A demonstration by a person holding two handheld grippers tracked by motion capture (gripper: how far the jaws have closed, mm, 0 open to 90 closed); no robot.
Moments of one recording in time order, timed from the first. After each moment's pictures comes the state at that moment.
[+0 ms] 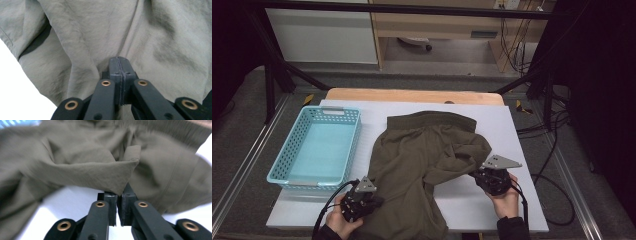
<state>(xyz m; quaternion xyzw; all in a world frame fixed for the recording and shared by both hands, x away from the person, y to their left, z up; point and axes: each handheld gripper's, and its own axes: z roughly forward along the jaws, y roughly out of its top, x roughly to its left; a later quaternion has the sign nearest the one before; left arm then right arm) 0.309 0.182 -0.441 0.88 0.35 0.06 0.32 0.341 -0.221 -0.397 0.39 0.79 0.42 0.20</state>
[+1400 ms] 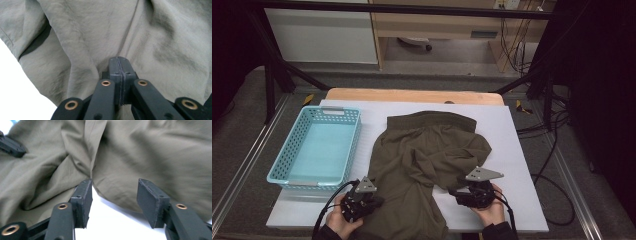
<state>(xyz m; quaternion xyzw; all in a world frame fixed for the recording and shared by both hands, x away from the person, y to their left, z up) 0.309 0.182 -0.440 0.88 0.35 0.06 0.32 0.324 -0.182 -0.430 0.38 0.81 0.42 0.14</state>
